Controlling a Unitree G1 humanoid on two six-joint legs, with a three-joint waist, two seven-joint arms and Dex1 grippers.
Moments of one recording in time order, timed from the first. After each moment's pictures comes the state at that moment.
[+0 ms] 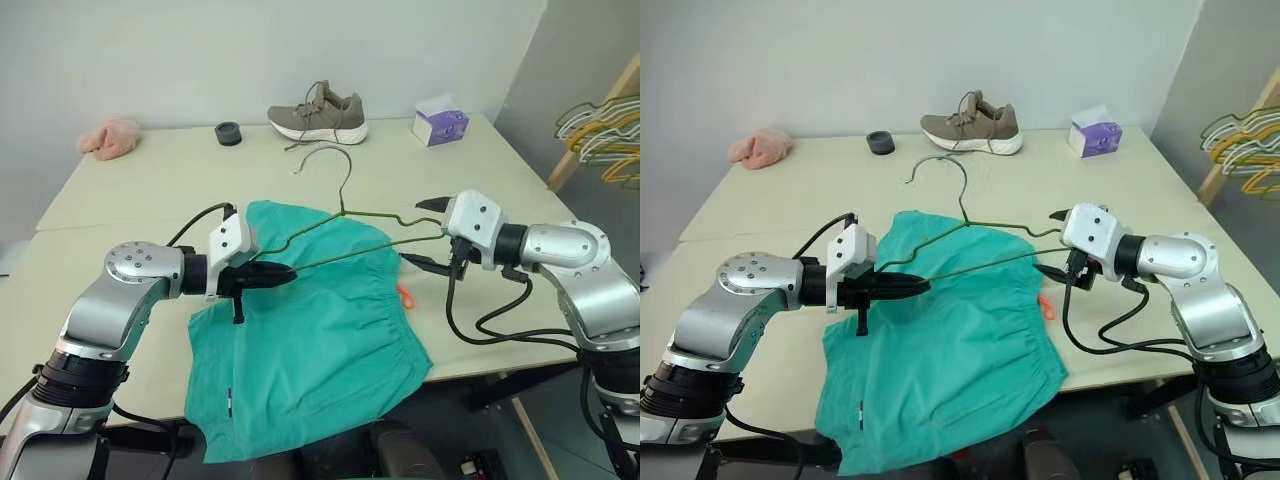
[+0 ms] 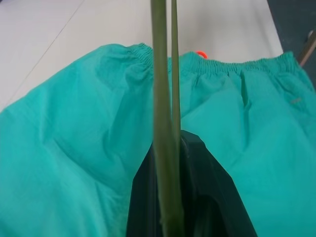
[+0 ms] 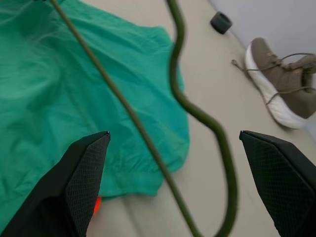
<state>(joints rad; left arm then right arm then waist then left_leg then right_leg) -0.43 0.83 -0.07 -0.16 -0.36 0.44 -1.17 -0.54 -0.76 0.15 -0.32 0.14 0.48 0.96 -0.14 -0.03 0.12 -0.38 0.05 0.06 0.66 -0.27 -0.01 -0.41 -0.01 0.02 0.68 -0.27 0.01</state>
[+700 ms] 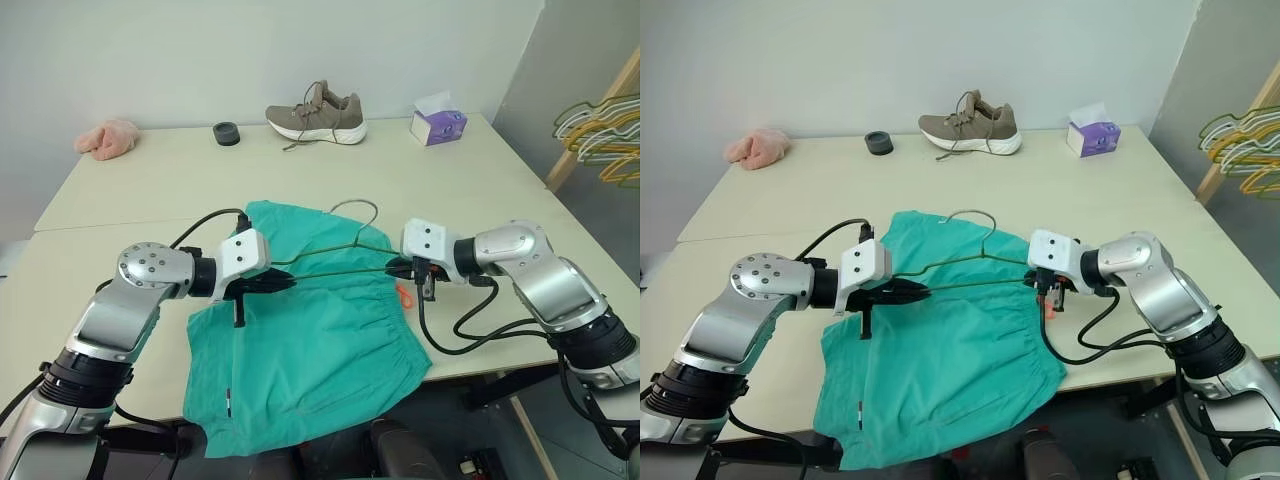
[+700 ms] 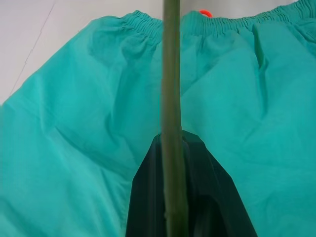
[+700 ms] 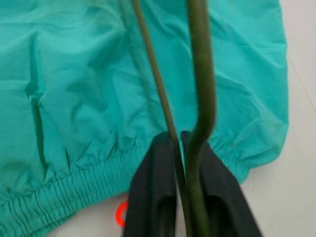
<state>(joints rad) -0.42 0.84 -0.13 -0.15 -0.23 0.36 -1.17 -0.68 -0.72 0.41 -0.17 0.04 0.54 1.07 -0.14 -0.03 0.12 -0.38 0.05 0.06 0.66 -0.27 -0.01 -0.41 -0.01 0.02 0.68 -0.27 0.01</state>
